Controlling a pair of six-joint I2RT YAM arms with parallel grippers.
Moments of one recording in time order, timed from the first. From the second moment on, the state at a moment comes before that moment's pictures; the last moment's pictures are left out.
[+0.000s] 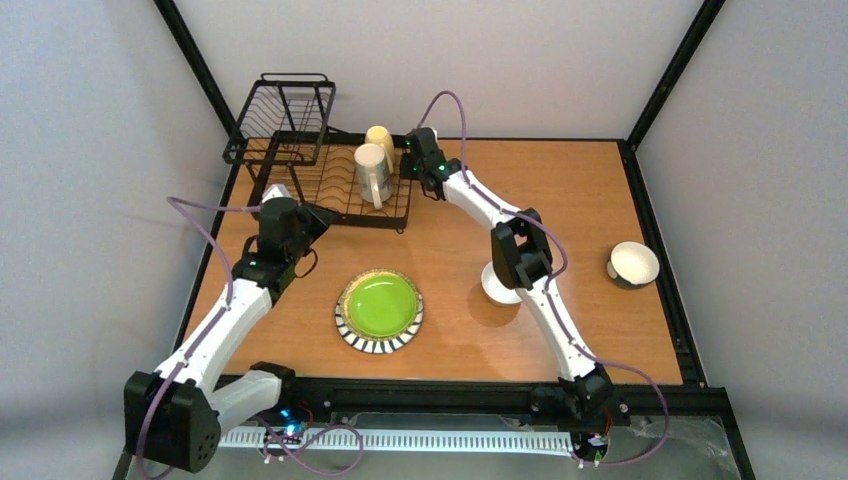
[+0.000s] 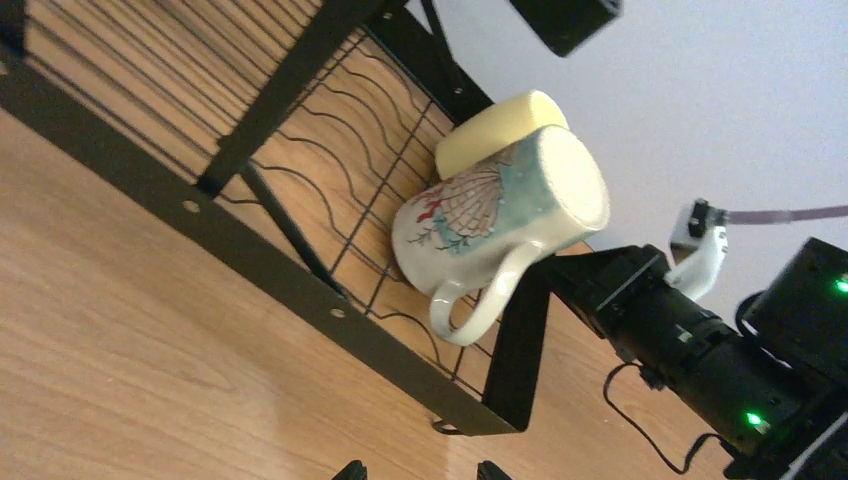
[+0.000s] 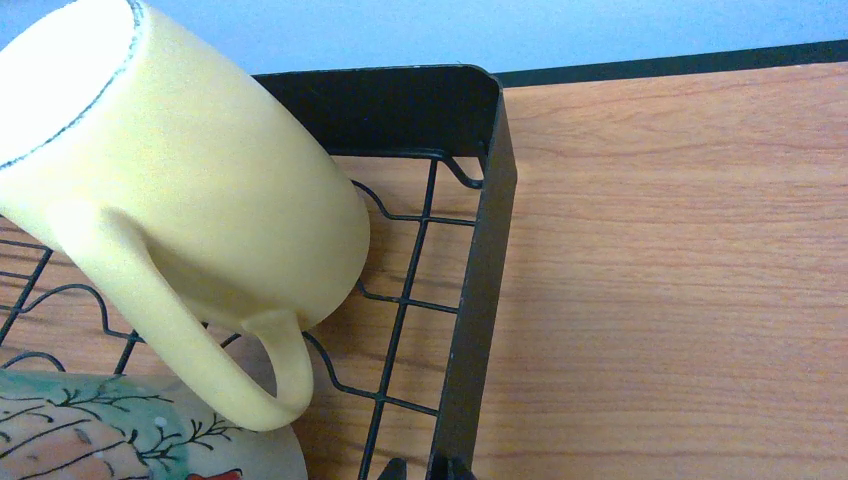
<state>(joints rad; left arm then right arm) -0.23 1.05 0.74 -0.16 -0.12 -0.88 0.58 2.63 2.39 -0.41 0.13 0.46</state>
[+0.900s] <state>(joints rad) -0.23 0.94 0.66 -0.32 -0.26 -1.00 0.57 2.31 1.84 -0.25 0.21 0.52</state>
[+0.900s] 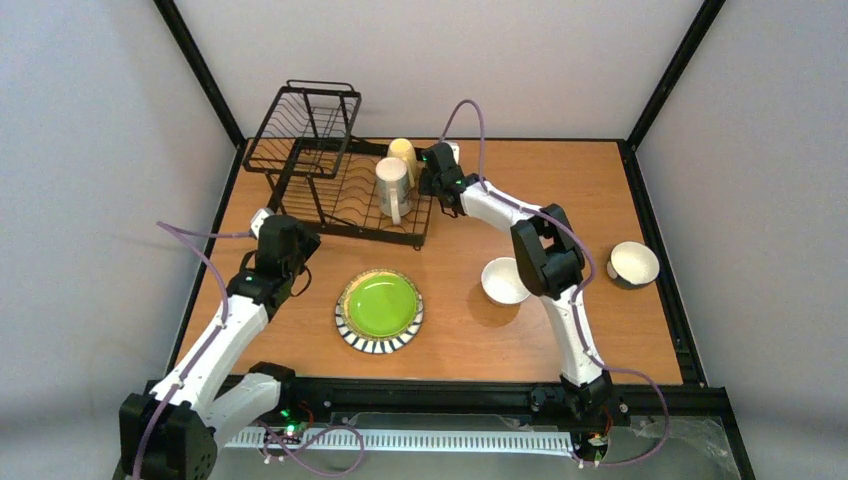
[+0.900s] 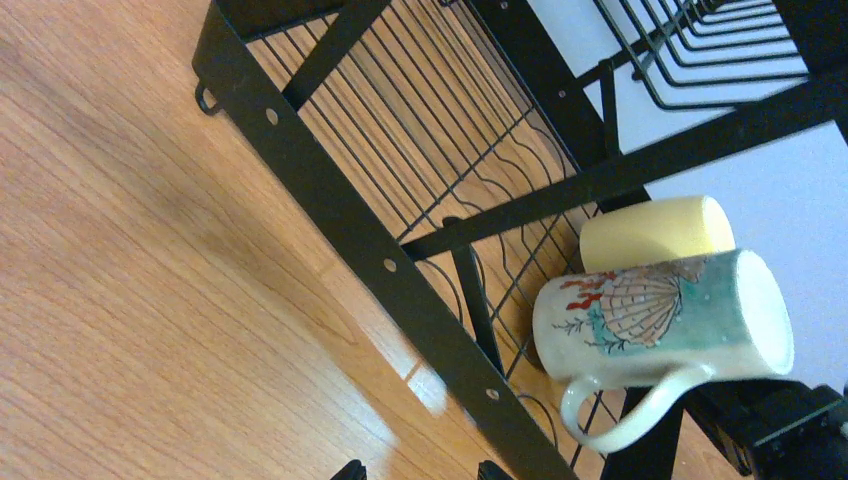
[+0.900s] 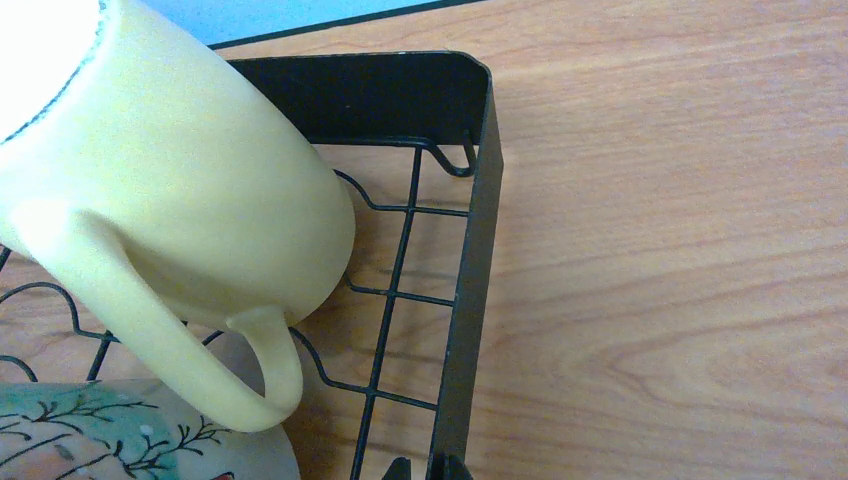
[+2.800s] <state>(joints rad) -0.23 1.47 0.89 -0.32 -0.39 -0.93 0.63 1.96 1.27 -0.05 0.31 0.64</state>
